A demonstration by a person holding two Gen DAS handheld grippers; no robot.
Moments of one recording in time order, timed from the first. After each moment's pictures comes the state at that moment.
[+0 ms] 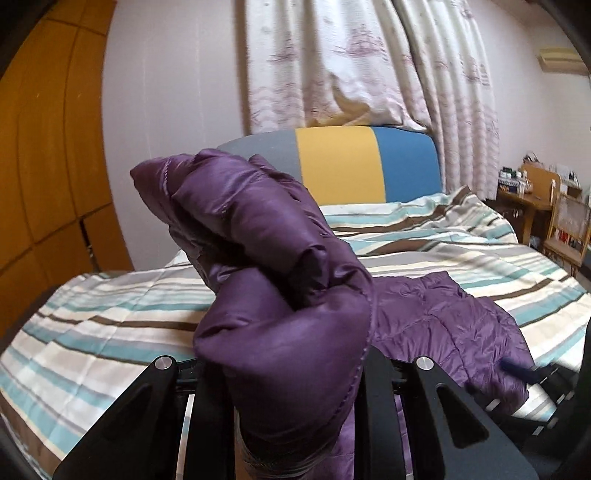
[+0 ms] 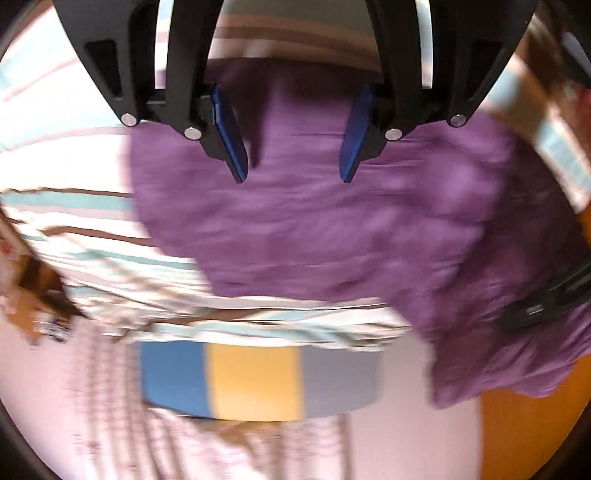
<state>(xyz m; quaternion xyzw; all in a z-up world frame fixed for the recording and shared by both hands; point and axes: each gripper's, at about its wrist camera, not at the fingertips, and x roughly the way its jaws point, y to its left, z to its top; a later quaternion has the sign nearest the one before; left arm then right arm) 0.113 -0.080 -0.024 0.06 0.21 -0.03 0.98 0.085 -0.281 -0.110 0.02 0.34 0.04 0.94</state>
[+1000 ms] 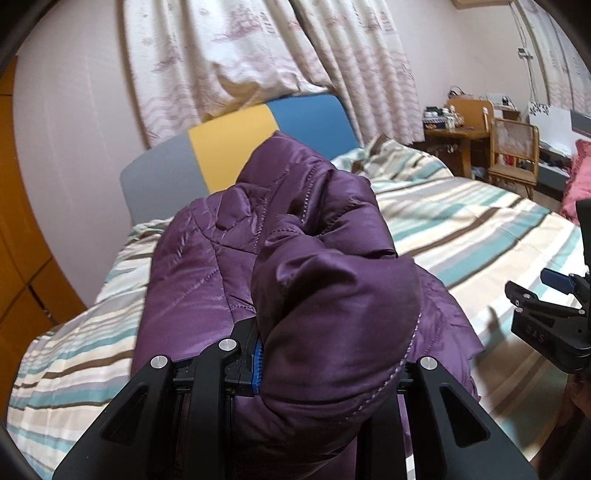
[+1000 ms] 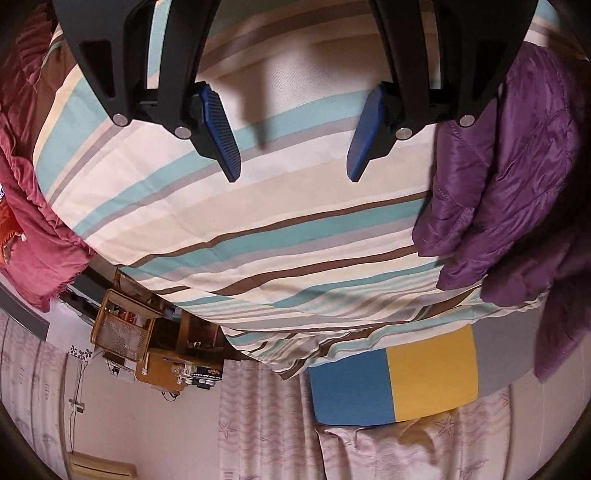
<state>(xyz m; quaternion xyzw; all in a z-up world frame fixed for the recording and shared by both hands) 0.124 -0.217 -0.071 0.18 0.24 -0.15 0.94 0.064 -0.439 -0.126 0.09 0.34 -0.22 0.91</state>
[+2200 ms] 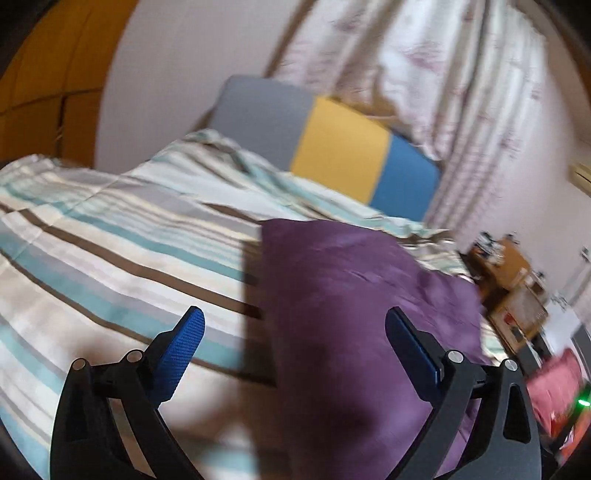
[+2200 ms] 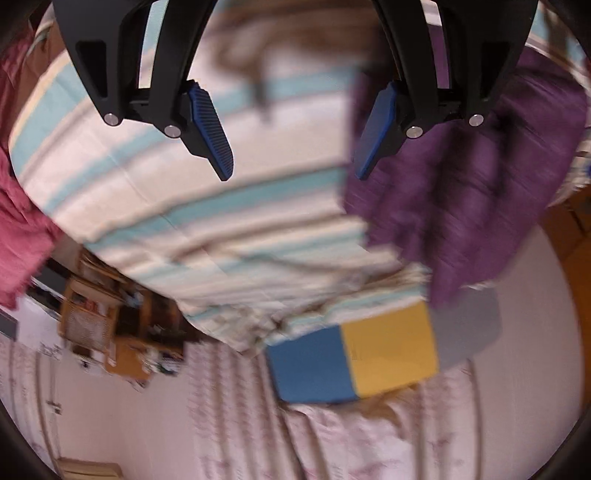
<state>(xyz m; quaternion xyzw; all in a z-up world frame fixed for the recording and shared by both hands) 0.166 -0.035 -0.051 -0.17 0.30 -0.07 0.94 0.071 -0.407 -0.072 0.11 0.29 -0.12 0.94</state>
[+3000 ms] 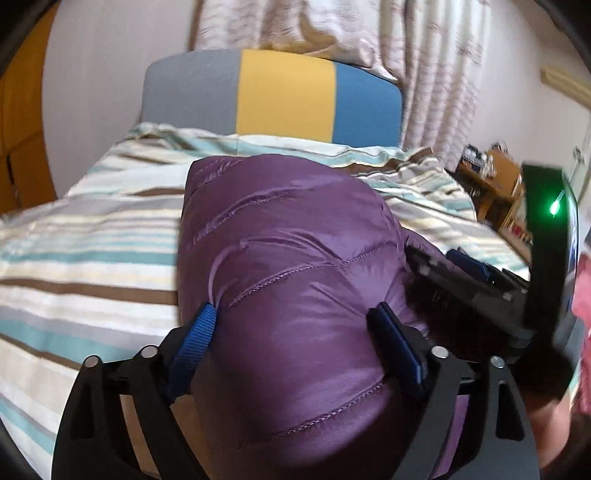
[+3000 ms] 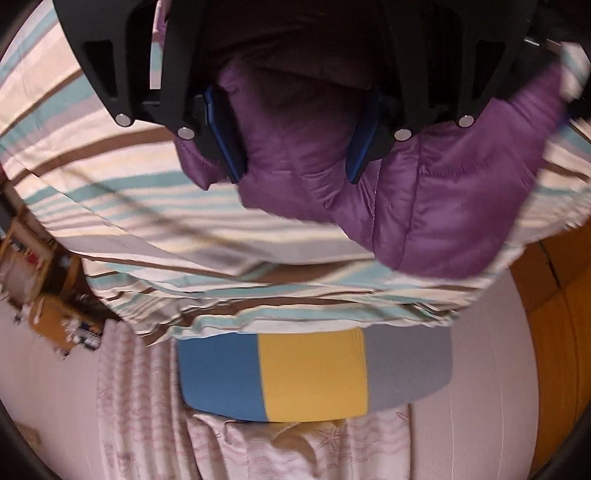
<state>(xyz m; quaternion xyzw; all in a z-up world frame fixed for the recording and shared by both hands) 0.200 -0.141 -0.090 -0.01 0.35 -0.14 0.93 0.241 -0.339 -0.112 0.04 0.32 -0.04 0.94</state>
